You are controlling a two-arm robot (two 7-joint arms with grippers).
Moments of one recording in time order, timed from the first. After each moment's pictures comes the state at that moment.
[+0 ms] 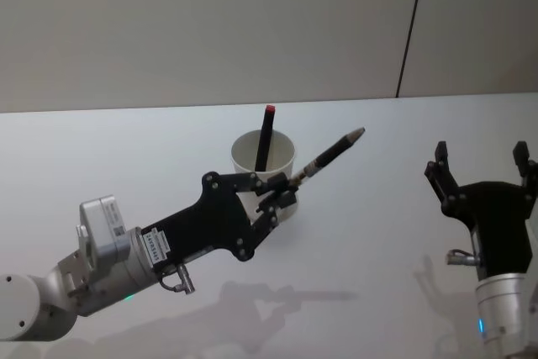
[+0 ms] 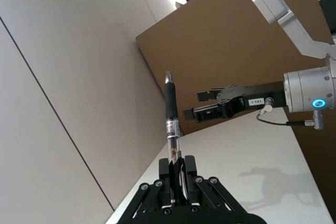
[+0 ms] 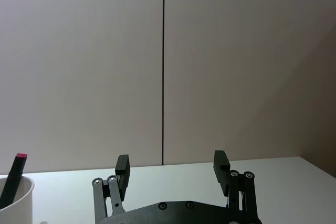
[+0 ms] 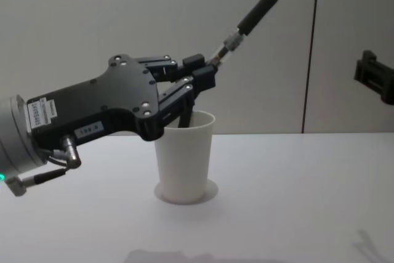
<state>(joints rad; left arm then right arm) -0.32 0.36 0.26 -1.39 -0.35 -0.54 -0.96 -0.06 0.16 -0.36 -1.83 -0.04 -0.15 -0.46</state>
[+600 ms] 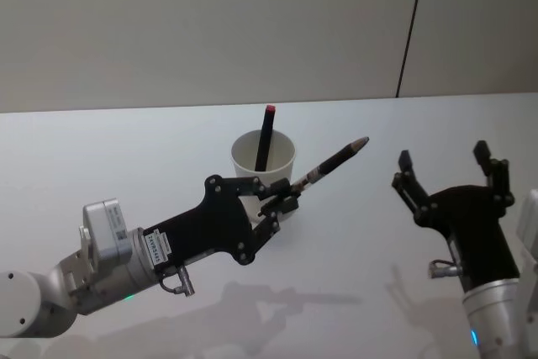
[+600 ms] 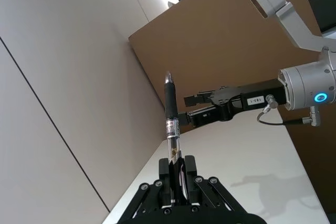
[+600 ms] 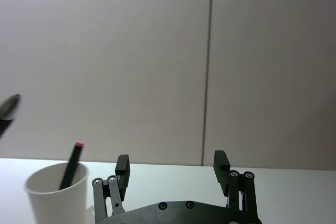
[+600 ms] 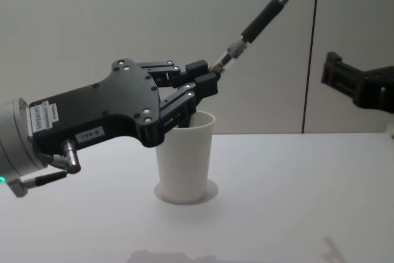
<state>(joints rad) -0.34 0.36 0.26 -1.37 -0.35 -0.55 -1.00 -0.08 0.18 -0.36 -1.84 0.01 -0.17 -0.28</state>
